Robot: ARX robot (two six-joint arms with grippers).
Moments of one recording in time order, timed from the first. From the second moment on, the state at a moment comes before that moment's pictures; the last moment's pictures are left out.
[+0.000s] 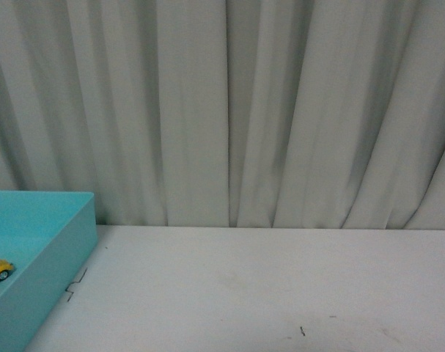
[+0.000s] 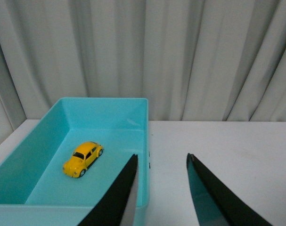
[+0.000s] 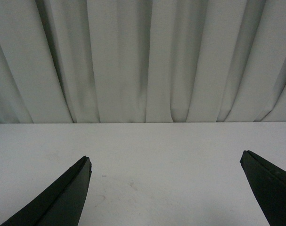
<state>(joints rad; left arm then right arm) 0.00 0.01 0.01 0.00 0.00 0.00 0.00 0.00 0.01 0.00 0.00 -0.01</state>
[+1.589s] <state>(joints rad) 0.00 0.01 0.01 0.00 0.00 0.00 0.00 0.00 0.01 0.00 0.00 -0.01</state>
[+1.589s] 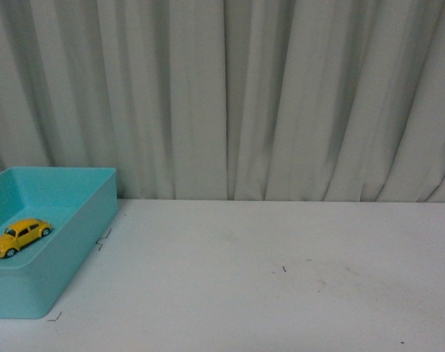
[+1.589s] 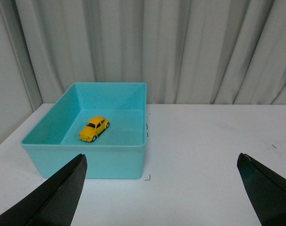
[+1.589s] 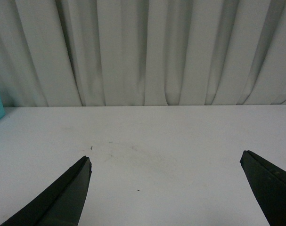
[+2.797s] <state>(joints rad) 0.00 0.01 0.01 0.00 0.00 0.00 0.00 0.00 0.01 0.00 0.00 -0.01</state>
